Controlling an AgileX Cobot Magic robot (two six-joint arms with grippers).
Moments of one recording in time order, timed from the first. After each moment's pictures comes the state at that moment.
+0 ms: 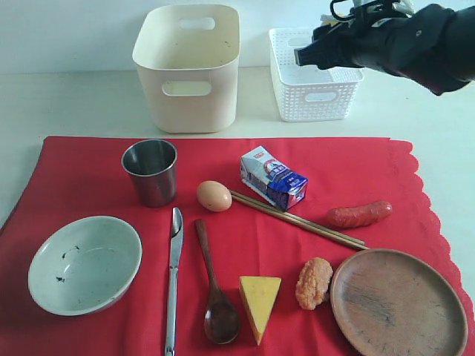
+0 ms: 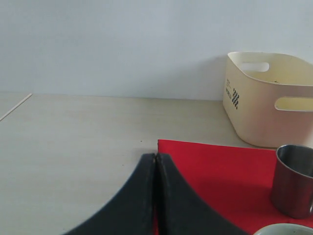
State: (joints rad) left arm 0.02 0.01 0.00 -0.01 0.19 -0.01; right arm 0.35 1.84 -1.09 0.65 -0.30 -0.70
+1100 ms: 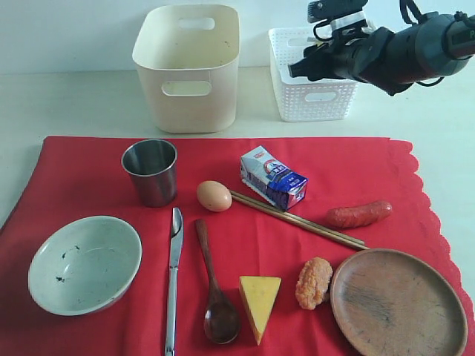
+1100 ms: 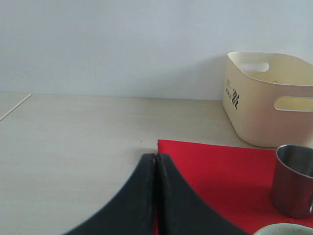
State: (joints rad) left arm 0.02 0.01 0.00 -0.01 0.19 -0.01; right arm 0.27 2.20 -1.41 0.64 -0.26 -0.71
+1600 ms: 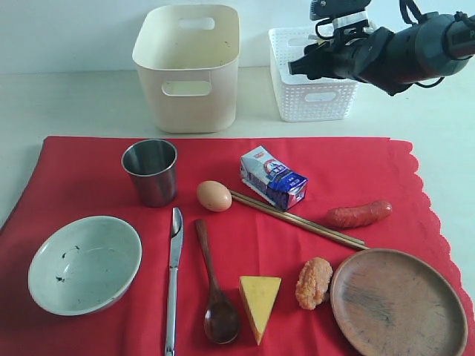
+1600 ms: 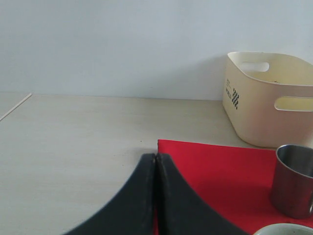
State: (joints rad) left arm 0.02 0.01 0.00 -0.01 0.19 -0.01; right arm 0.27 2.20 -1.41 0.64 -0.26 -0.65
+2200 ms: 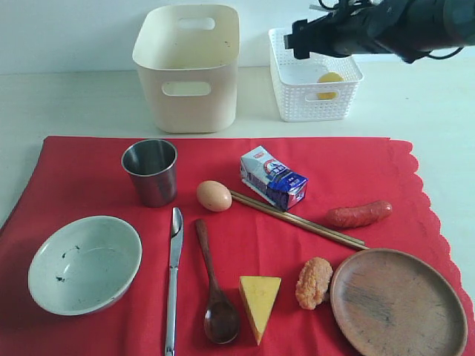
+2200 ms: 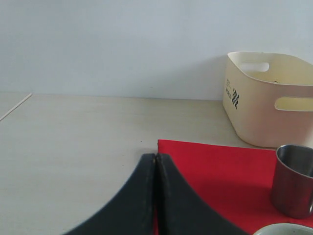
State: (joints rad) left arm 0.02 0.01 0.00 -0.01 0.19 -0.01; right arm 0.27 2.06 -1.42 0.63 -0.04 -0.59
